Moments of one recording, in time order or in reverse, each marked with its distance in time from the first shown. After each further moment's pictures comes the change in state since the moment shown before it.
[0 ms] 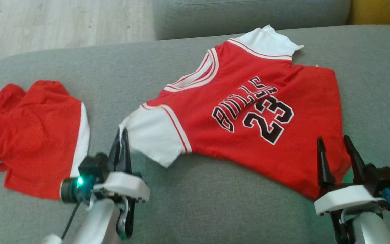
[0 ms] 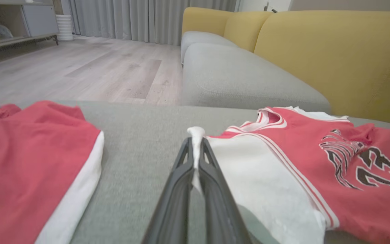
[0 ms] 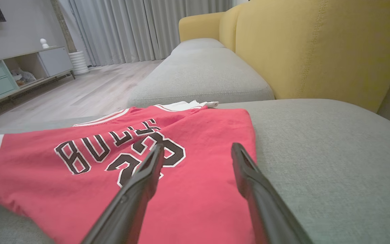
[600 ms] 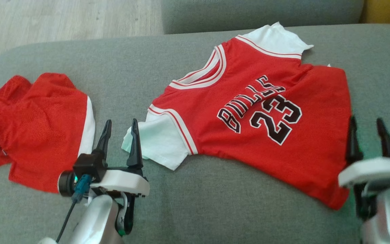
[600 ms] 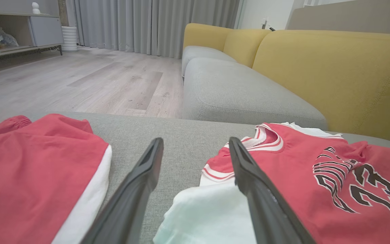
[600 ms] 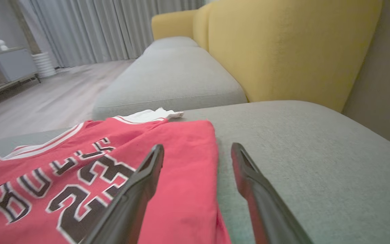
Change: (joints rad) left arm 0.050 -0.005 0.029 -0.109 0.027 -0.026 0.000; right arm -0.126 0.000 -0.170 0.072 -0.028 0.000 0.072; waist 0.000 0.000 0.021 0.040
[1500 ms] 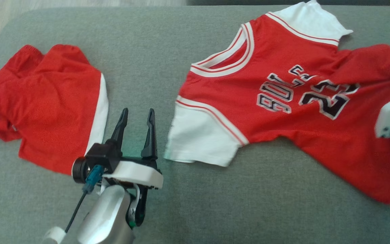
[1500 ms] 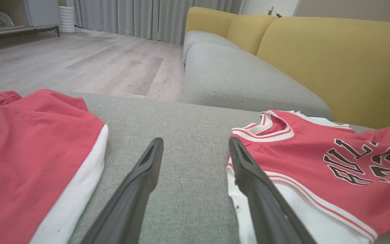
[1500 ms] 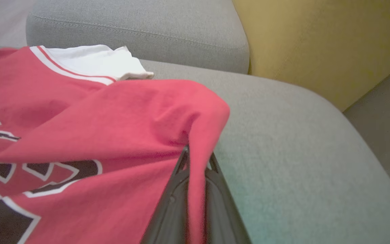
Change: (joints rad) left arm -0.050 -0.003 -0.099 -0.026 -0.056 0.004 0.000; right arm -0.439 -0.213 -0.057 0.445 -0.272 0.000 0.204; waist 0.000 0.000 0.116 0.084
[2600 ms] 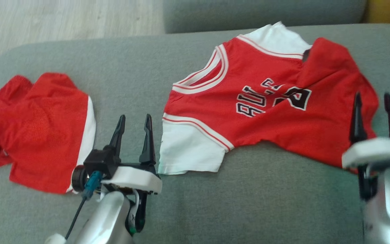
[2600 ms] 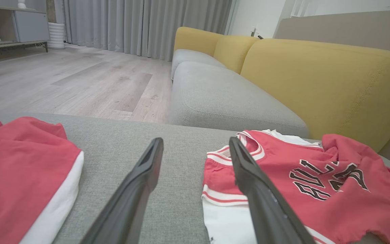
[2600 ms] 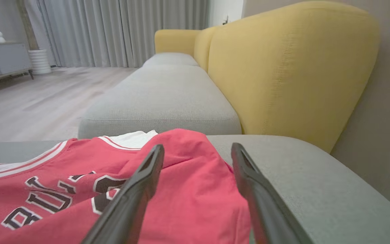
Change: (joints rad) left arm 0.024 0.000 0.002 -0.009 -0.026 0.014 0.000; right arm 0.248 0.191 -0.006 -0.292 0.091 0.000 -0.273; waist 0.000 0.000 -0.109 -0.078
